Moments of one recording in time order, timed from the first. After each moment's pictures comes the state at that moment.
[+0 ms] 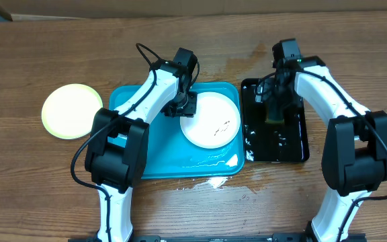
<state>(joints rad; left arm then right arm) -0.38 2.15 1.62 -0.98 0.05 -0.31 0.16 2.02 1.47 -0.82 0.01 0.30</state>
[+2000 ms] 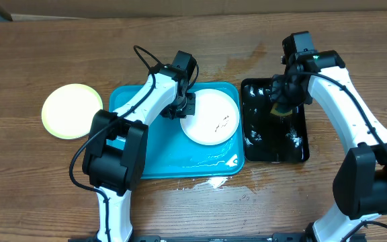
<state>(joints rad) -0.38 2.12 1.56 -0.91 0.01 -0.34 0.16 1.85 1.52 -1.04 0.02 0.31</state>
